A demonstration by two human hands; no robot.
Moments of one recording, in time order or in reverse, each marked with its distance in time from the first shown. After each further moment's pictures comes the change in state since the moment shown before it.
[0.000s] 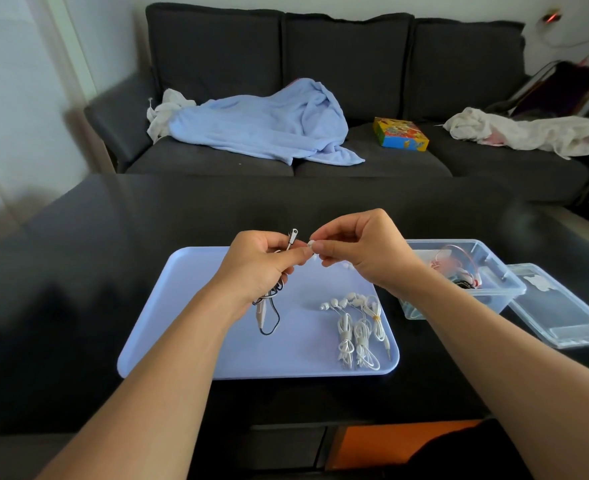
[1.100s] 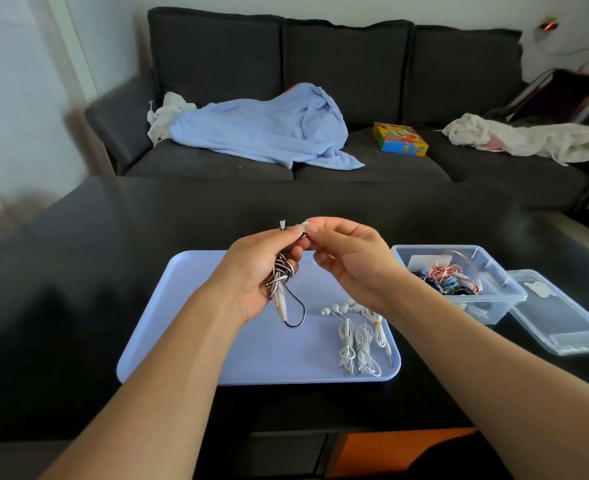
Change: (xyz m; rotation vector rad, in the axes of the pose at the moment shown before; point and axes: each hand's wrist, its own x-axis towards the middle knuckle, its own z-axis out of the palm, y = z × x) left_hand 0.001 0.014 0.002 -0.629 -0.032 -0.219; right_hand 0.002 -0.006 0.026 0.737 0.050 0.197
